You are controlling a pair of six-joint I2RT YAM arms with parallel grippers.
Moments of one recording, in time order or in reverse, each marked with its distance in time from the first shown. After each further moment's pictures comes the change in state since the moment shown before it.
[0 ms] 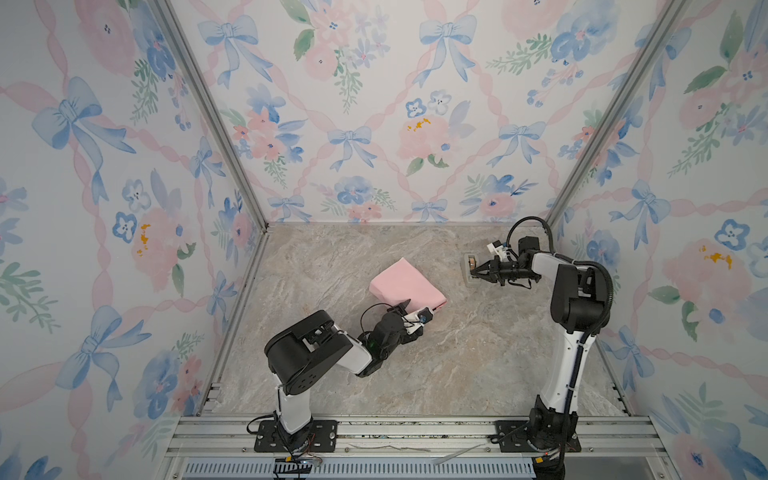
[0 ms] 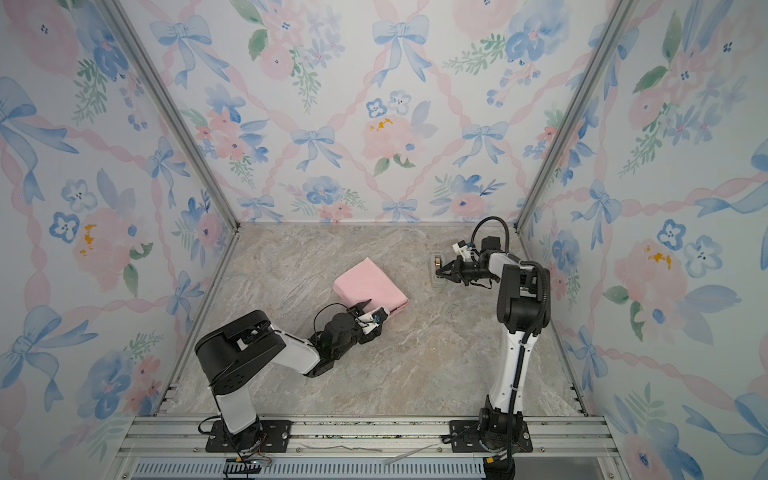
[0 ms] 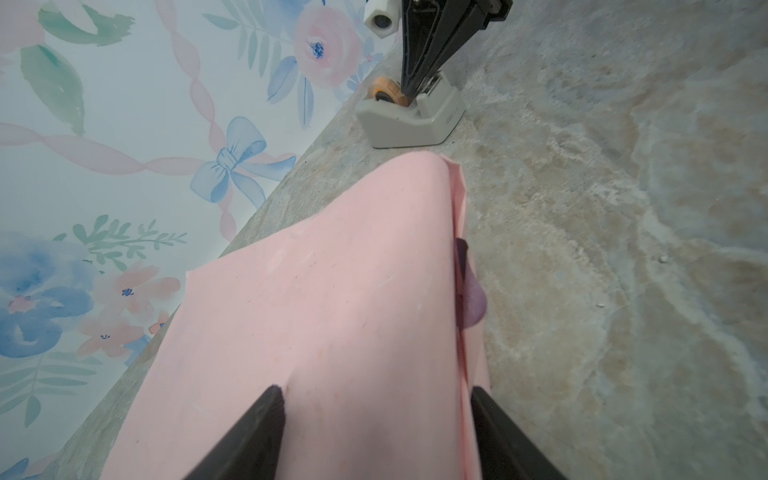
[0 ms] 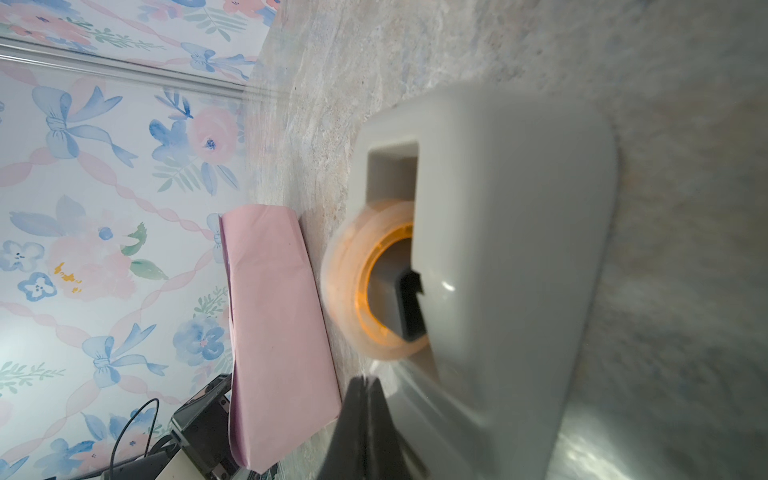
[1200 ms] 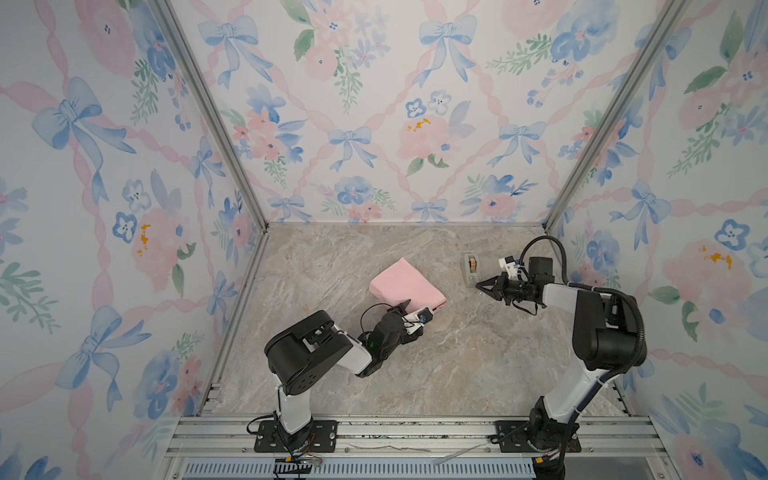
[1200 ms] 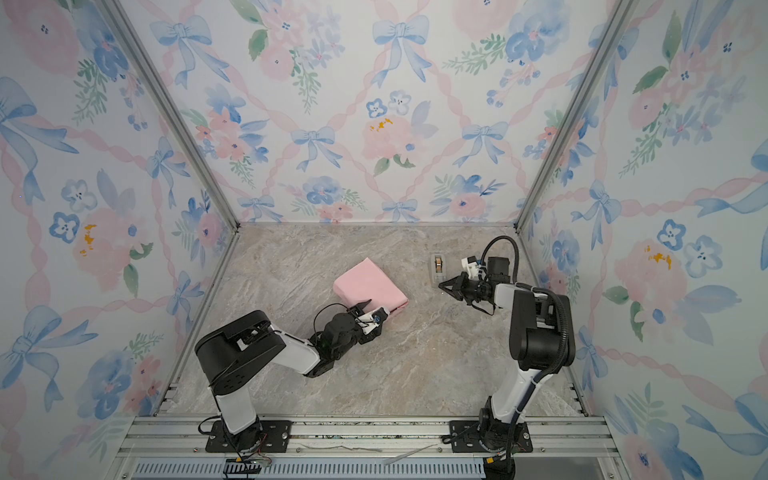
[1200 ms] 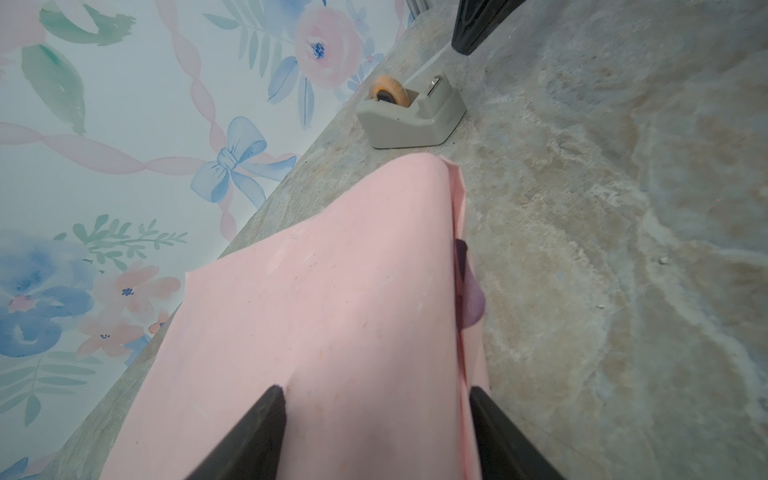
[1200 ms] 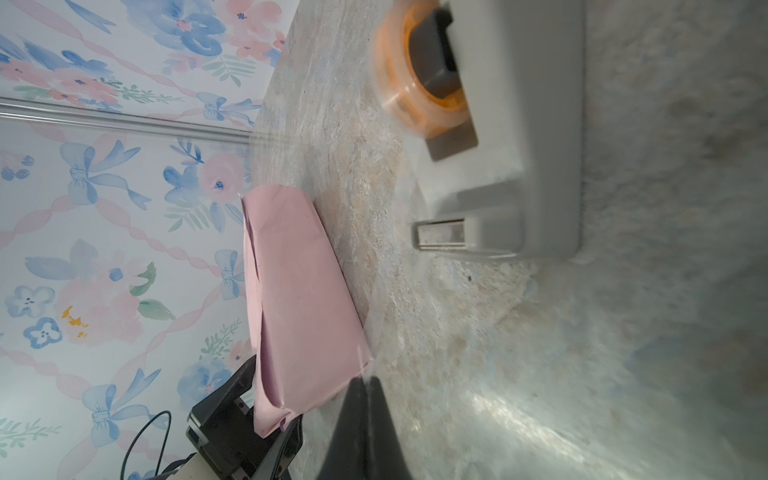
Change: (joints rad) left arm -0.002 0.000 0.000 0.000 0.000 -0.003; right arm -0.007 -0.395 -0.594 0.511 0.098 0.360
